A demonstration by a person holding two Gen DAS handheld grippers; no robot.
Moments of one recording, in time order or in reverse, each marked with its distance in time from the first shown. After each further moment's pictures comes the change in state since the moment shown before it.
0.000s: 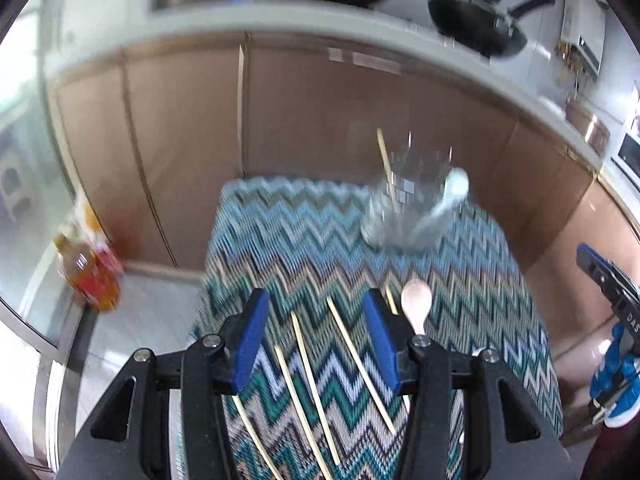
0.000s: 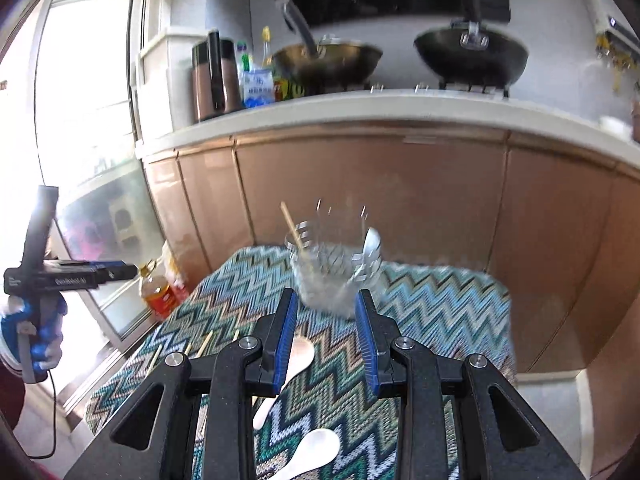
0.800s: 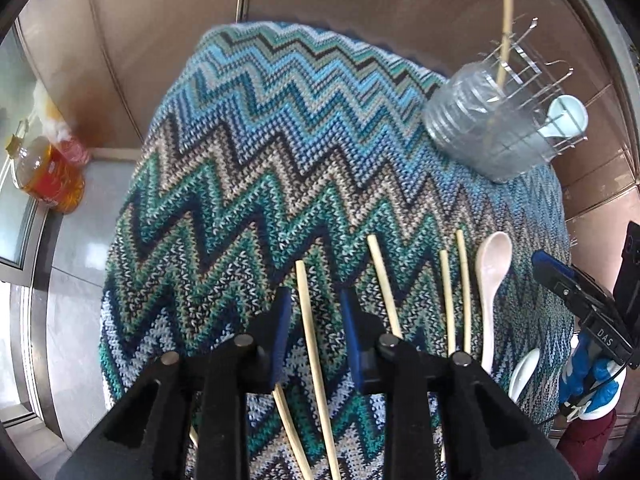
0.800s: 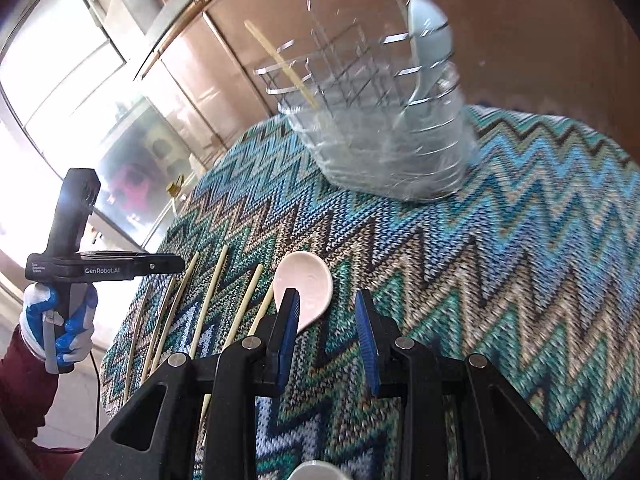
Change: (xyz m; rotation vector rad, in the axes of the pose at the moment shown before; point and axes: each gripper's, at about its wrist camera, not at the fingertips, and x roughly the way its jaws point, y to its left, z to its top) left arm 0.163 0.032 -0.015 -0.158 0.427 -0.032; right arm 0.195 -0.029 -0.047 0.109 0.462 0.279
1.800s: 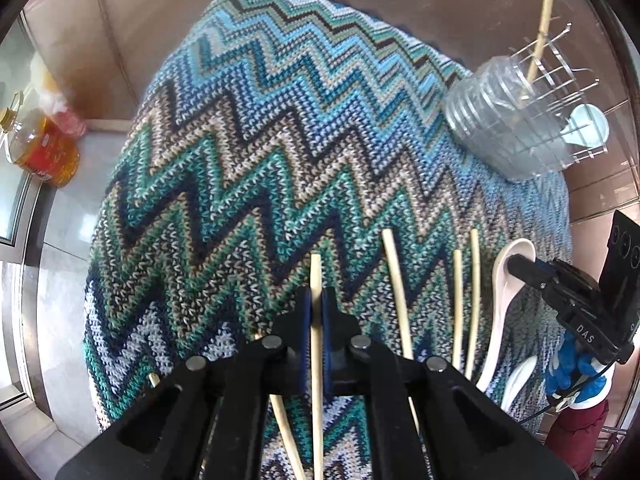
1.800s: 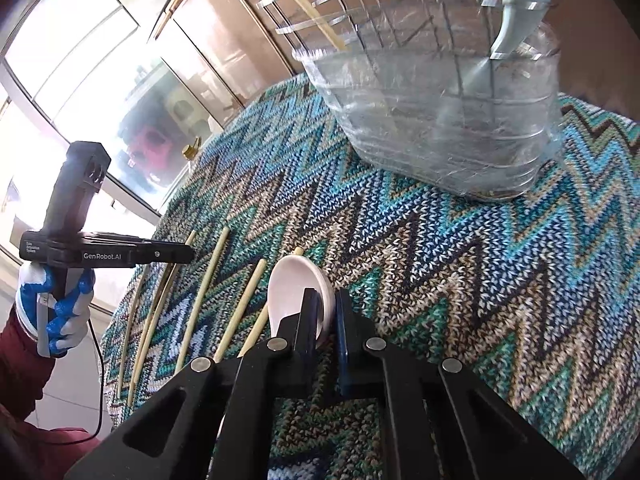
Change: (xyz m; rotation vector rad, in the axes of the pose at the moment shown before) left arm 0.014 0.017 0.009 -0.055 0.060 -0.019; right arm 0.054 0.021 0.016 -0.060 0.091 0.072
